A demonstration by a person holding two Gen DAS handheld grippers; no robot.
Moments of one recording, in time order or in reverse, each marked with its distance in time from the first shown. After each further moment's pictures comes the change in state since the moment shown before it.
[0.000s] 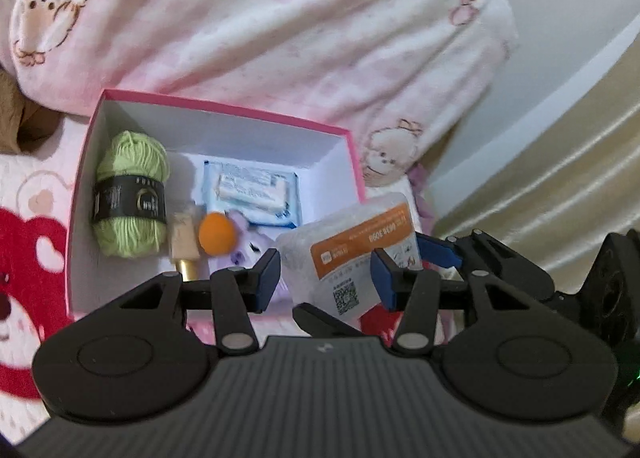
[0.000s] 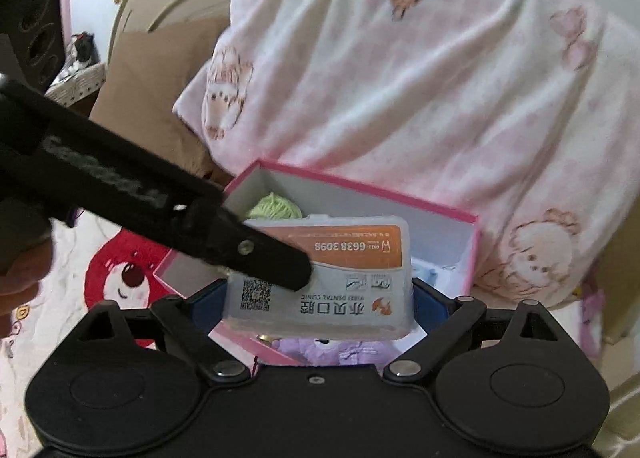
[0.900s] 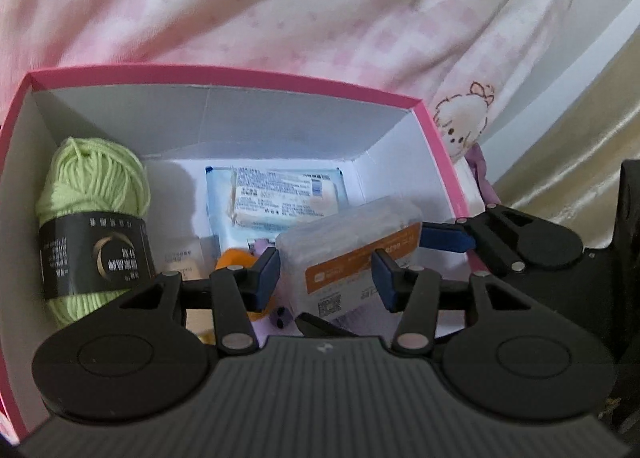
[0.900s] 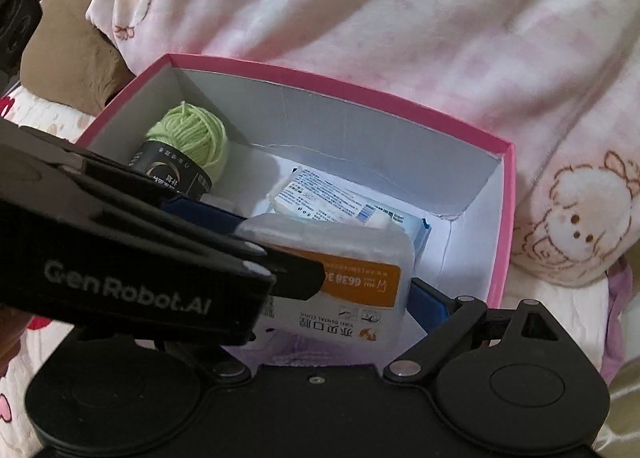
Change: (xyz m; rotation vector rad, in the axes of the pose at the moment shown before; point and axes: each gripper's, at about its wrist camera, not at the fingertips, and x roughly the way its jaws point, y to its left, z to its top) left arm 0.118 0.049 0.012 0.105 0.042 0.036; right arm 0.127 -0.036 -0.007 -0.013 0.236 -0.097
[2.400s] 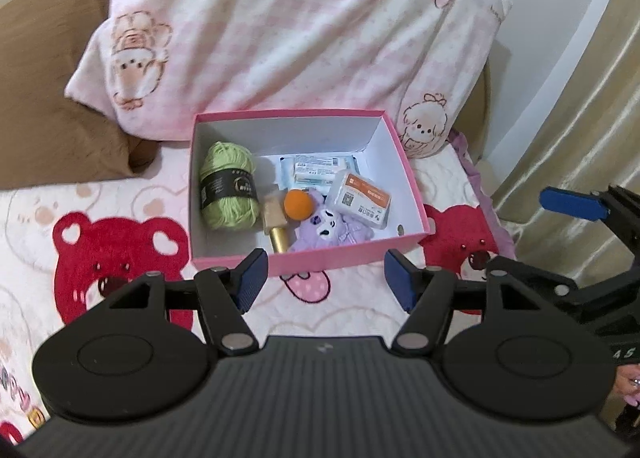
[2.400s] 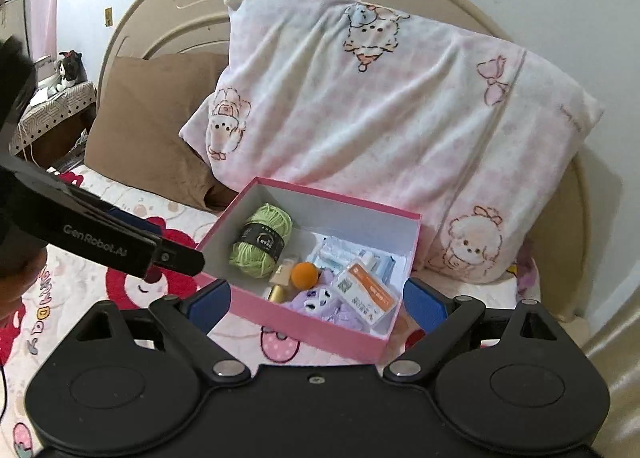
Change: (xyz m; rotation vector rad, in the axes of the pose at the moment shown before) left arm -0.227 -0.086 -0.086 0.049 -0.094 0.251; right arm -0.253 0.049 -0.075 0.061 -0.291 -0.025
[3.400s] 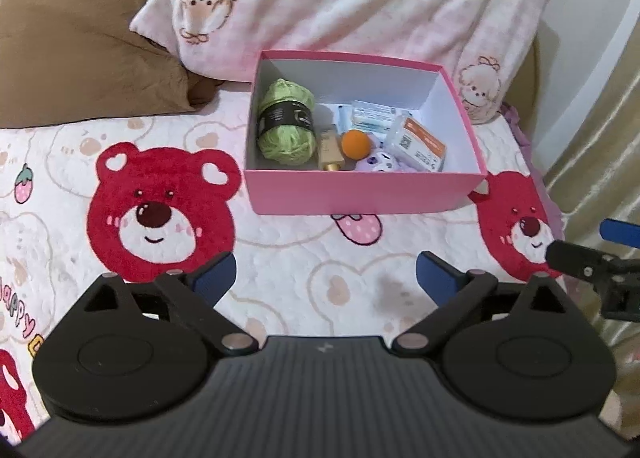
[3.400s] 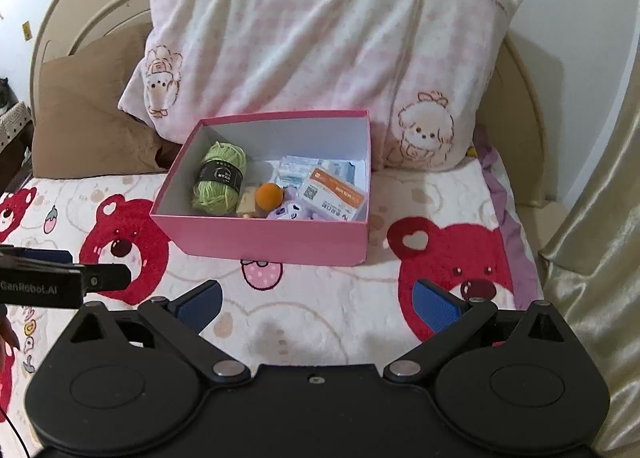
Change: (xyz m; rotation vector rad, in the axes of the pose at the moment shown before) left arm 0.007 0.016 -0.076 -0.062 0.010 0.154; right arm 0.004 0.001 -0.065 0.254 0.137 -0.124
